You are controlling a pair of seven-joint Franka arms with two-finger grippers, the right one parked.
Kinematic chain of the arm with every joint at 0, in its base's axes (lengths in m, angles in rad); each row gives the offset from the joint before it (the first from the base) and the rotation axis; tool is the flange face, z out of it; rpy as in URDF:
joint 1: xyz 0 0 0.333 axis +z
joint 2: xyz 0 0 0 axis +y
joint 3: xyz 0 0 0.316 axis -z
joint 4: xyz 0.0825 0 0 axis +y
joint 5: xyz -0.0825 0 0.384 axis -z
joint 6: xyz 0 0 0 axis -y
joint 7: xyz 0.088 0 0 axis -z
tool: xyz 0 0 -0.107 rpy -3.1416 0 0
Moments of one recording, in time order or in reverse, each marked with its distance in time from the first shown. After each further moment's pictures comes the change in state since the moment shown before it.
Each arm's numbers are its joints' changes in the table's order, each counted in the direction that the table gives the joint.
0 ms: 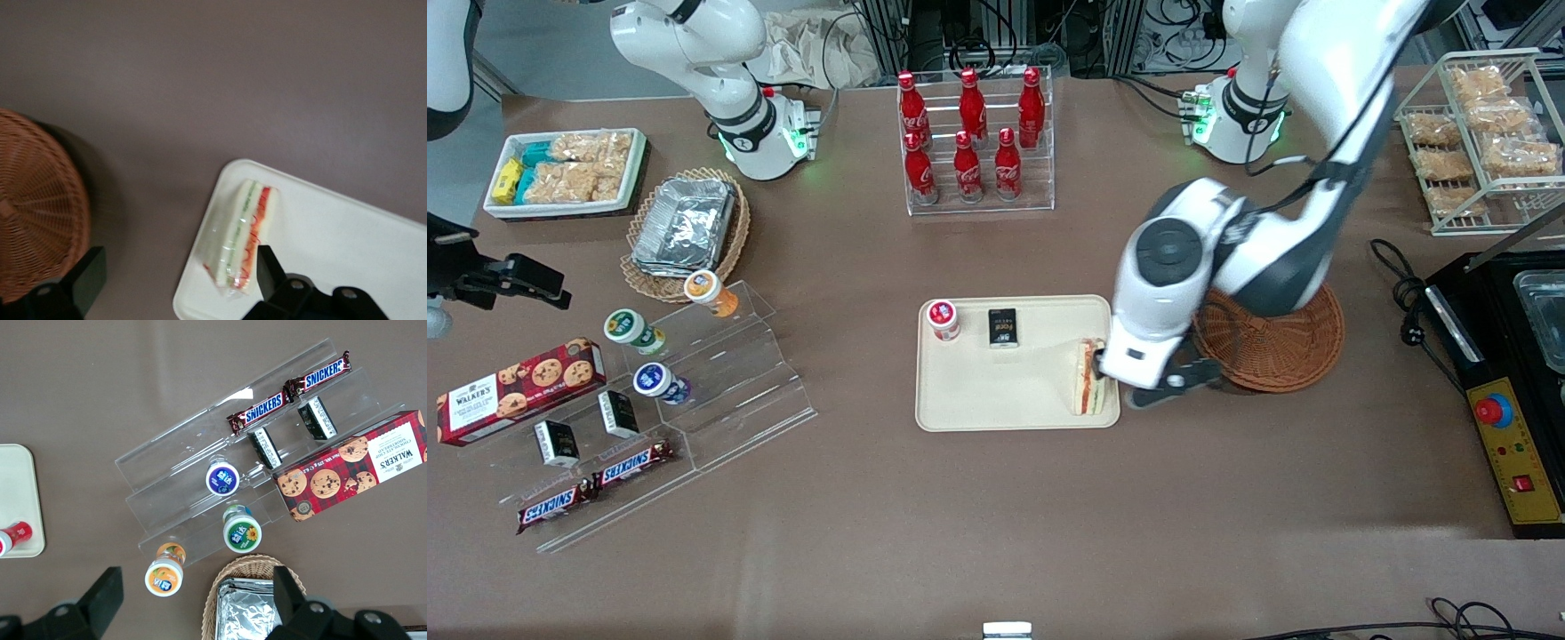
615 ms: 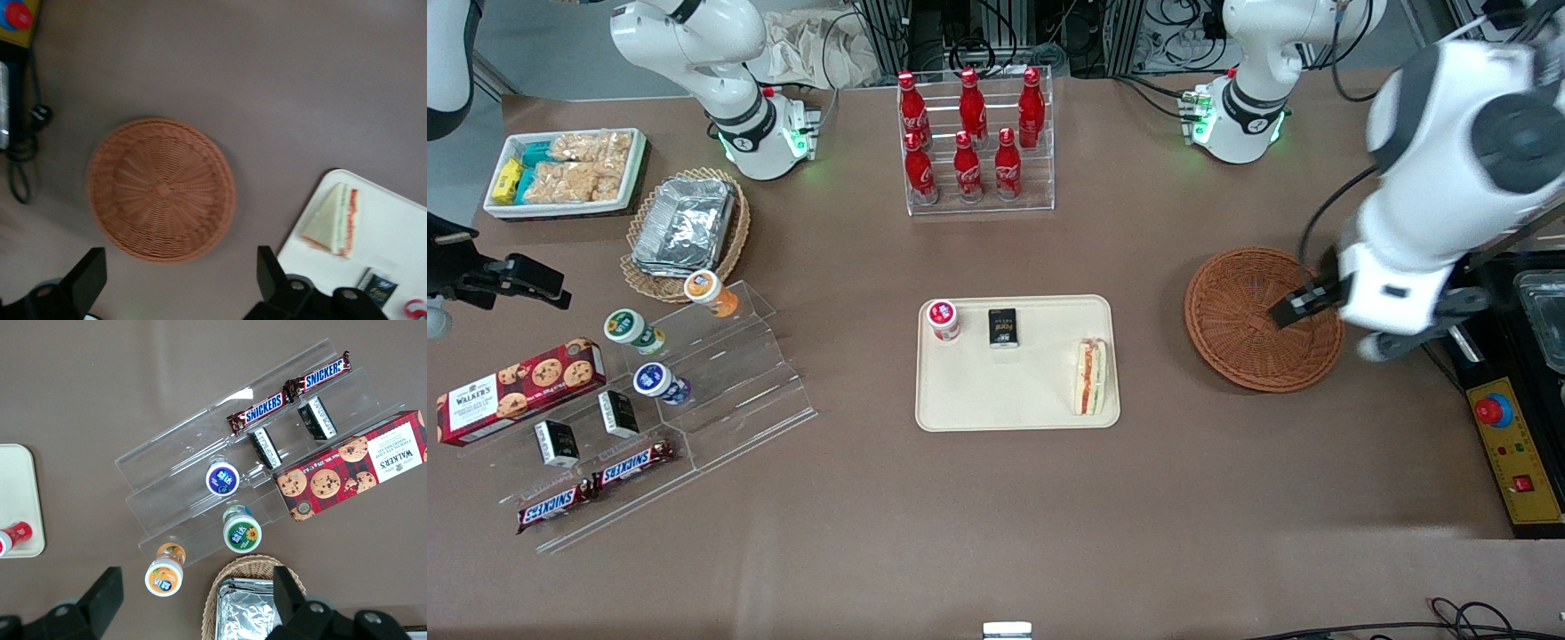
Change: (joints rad) arm -0.082 -0.357 -0.464 0.040 0.253 -0.304 0.438
